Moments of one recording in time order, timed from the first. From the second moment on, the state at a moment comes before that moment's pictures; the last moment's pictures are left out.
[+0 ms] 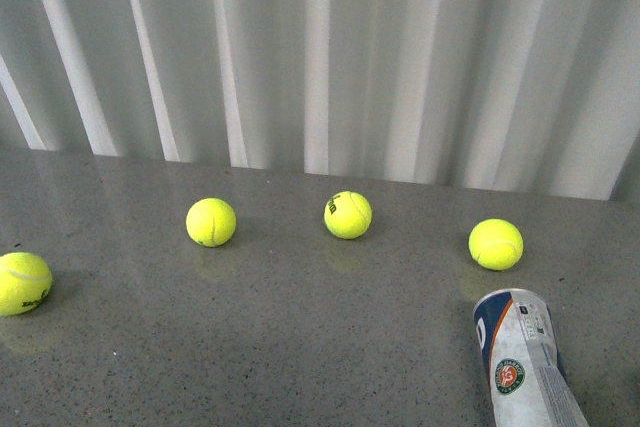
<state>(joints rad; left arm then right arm) 0.00 0.00 0.02 0.00 0.00 0.00 0.00 0.00 0.00 0.00 0.00 -0.01</state>
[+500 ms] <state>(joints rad) 0.00 0.00 0.02 0.00 0.00 0.00 0.05 0.79 0.65 -0.16 0.51 0.19</state>
